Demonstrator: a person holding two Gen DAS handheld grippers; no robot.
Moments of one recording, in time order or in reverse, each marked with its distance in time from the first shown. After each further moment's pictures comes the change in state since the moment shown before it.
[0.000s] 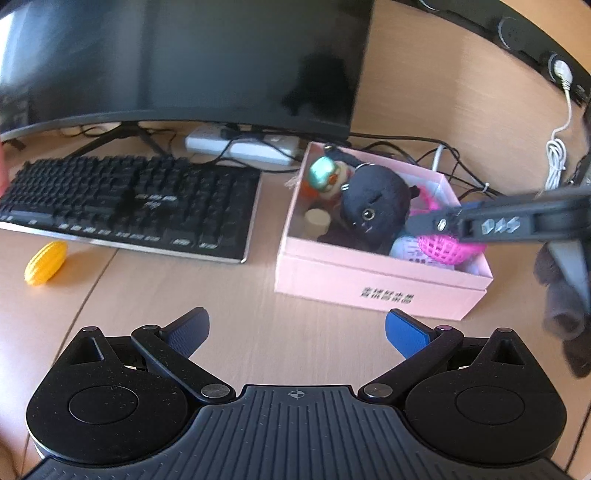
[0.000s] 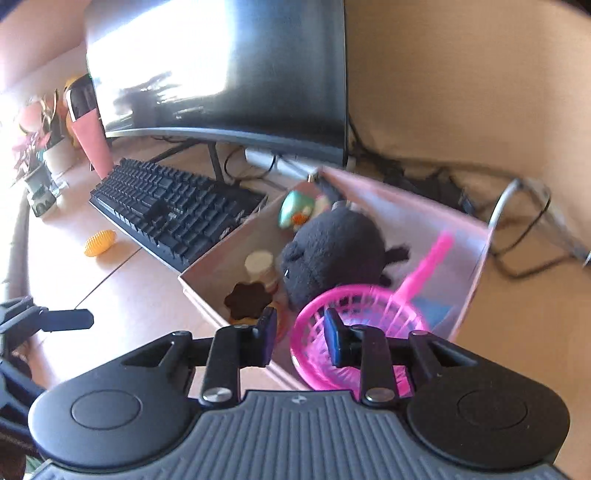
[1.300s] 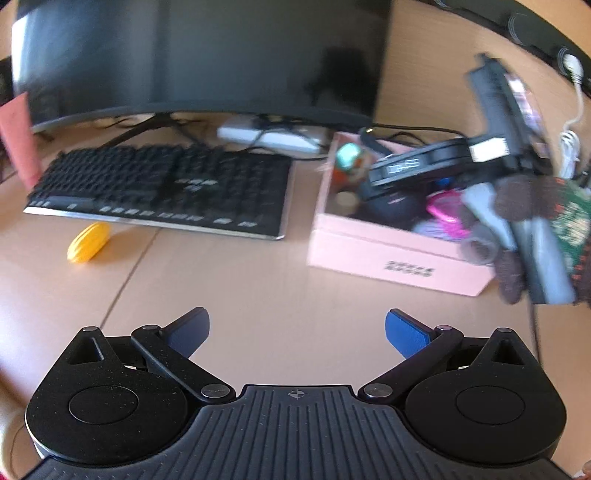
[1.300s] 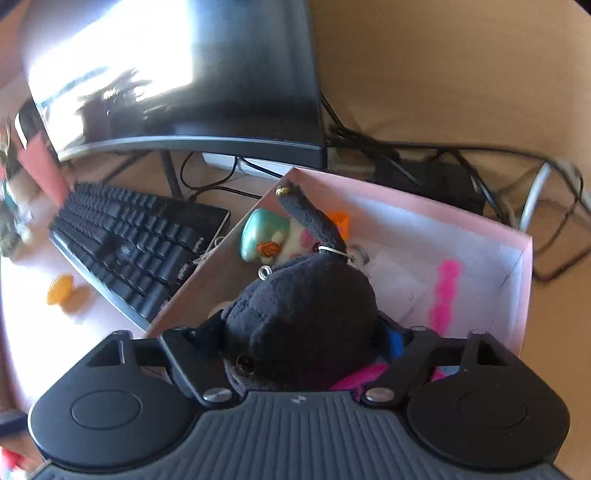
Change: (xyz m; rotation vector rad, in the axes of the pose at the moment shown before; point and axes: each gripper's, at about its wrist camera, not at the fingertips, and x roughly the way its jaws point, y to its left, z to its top) left arm -0.034 0.016 -0.016 -0.027 0.043 0.092; right arm 0.074 -0.007 0.034 0.124 0.079 -0.039
